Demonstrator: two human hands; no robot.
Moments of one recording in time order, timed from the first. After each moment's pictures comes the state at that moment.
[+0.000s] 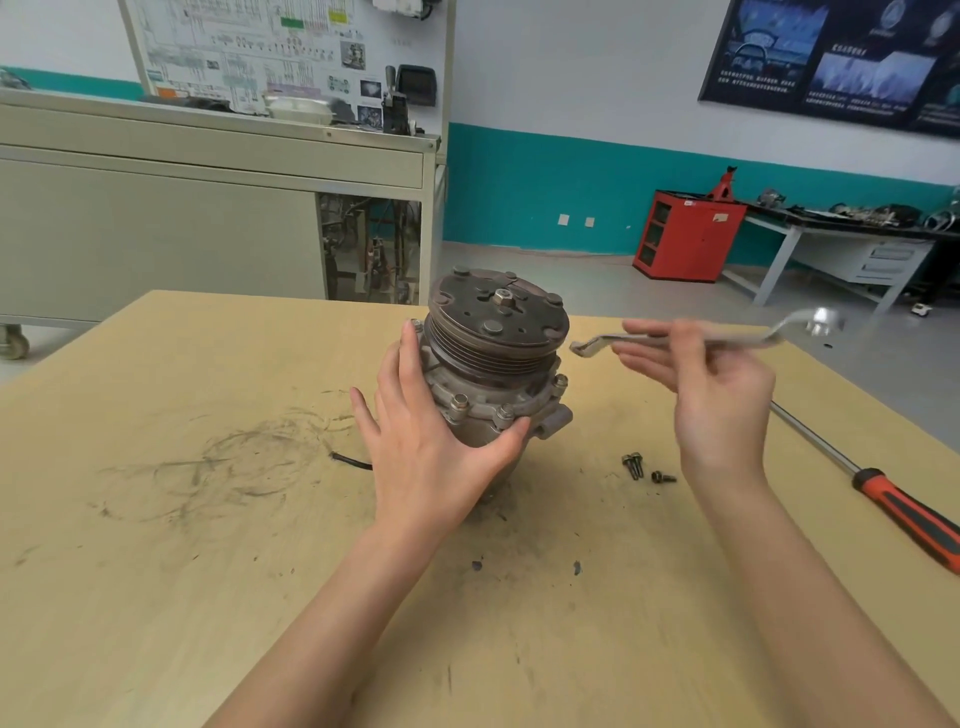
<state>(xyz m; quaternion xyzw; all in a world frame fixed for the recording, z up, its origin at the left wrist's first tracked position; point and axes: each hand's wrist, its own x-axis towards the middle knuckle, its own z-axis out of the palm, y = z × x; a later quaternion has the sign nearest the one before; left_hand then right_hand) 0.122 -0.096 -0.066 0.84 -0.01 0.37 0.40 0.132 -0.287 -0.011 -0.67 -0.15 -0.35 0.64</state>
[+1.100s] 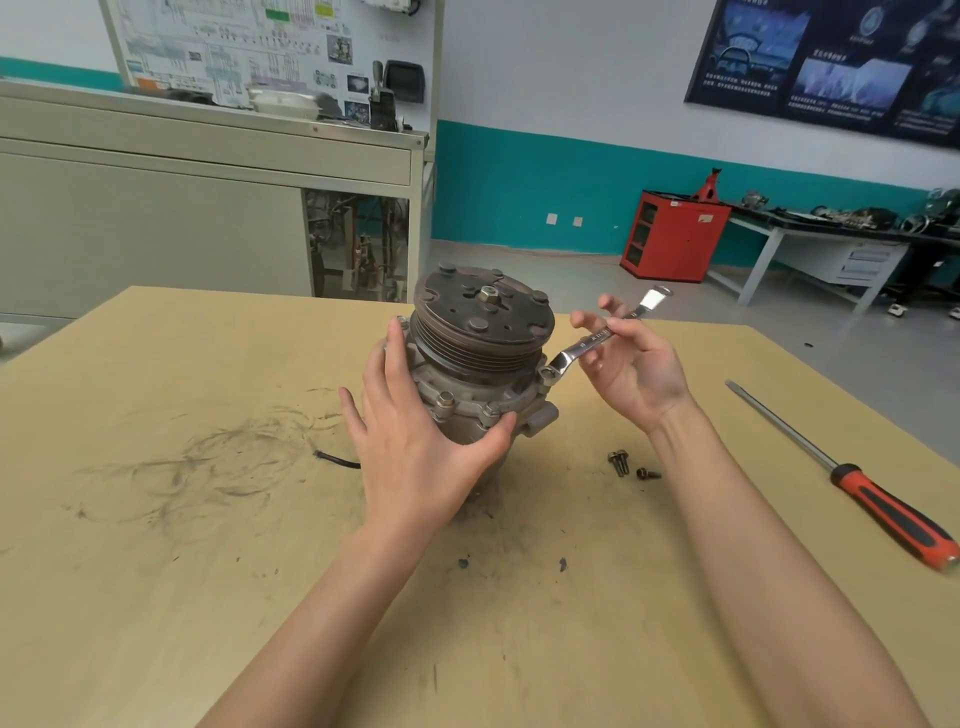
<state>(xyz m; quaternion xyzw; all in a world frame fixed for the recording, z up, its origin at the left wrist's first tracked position) 0.122 -0.099 -0.064 0.84 0.00 0.36 0.40 0.207 -0.302 -0.016 -0.44 -0.17 0.06 0.88</state>
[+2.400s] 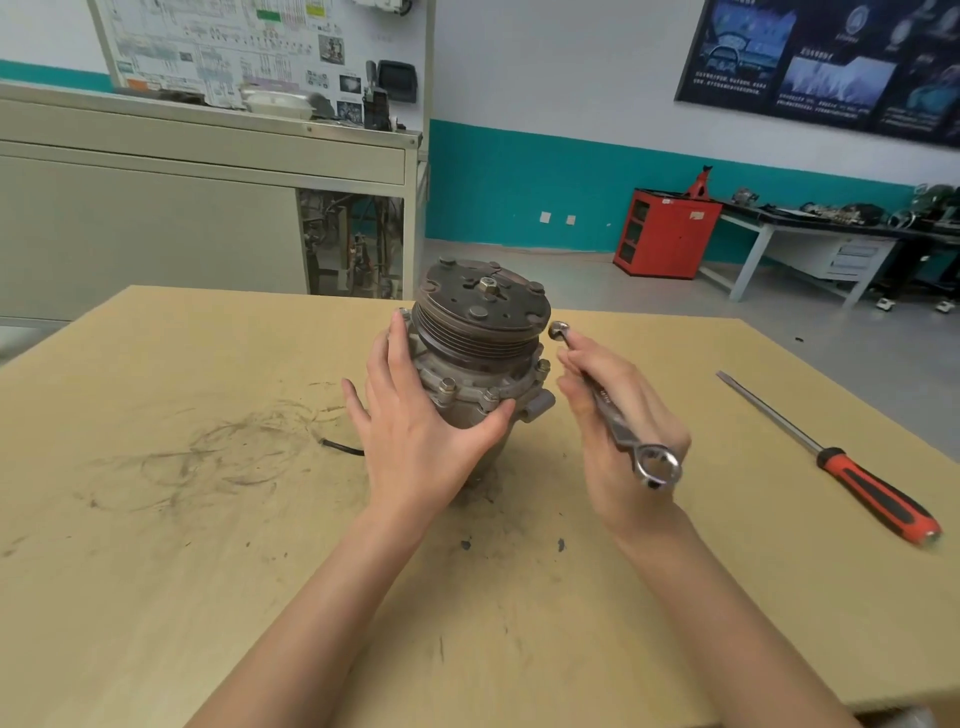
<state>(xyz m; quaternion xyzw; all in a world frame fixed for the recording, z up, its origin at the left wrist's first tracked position) 0.120 -0.098 -0.065 0.84 0.00 0.36 0.41 0.101 -0.246 -0.041 -0.71 -0.27 -0.55 0.35</state>
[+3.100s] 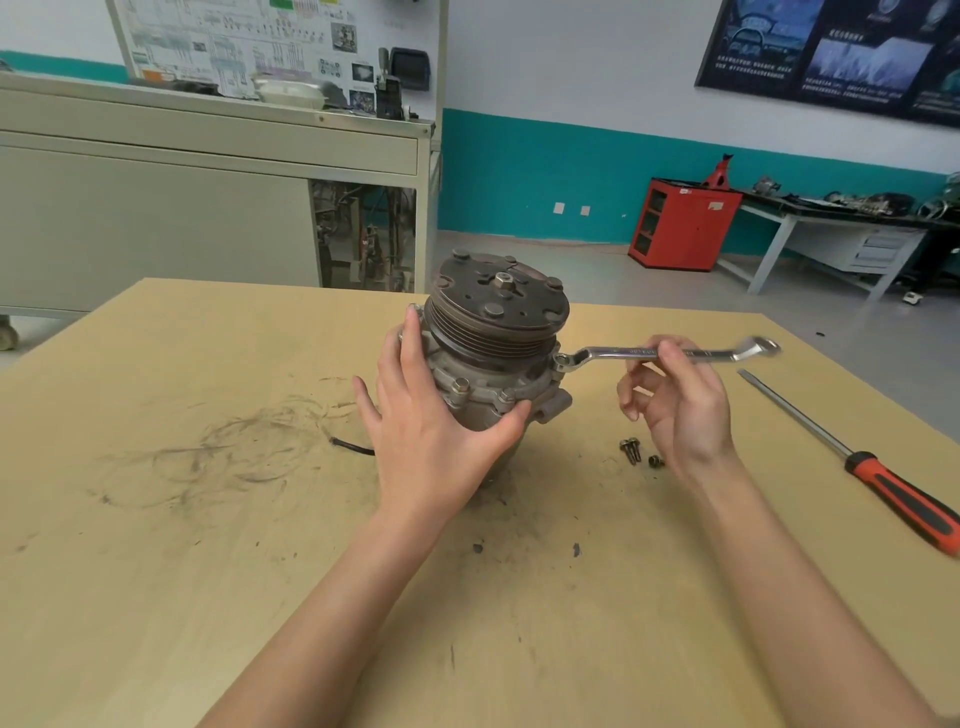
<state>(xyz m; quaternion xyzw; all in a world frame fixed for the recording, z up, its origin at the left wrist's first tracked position) 0.119 -0.097 -0.063 0.84 -0.01 0.36 0.41 0.152 -0.302 -0.039 -0.58 -0.12 -0.16 0.79</state>
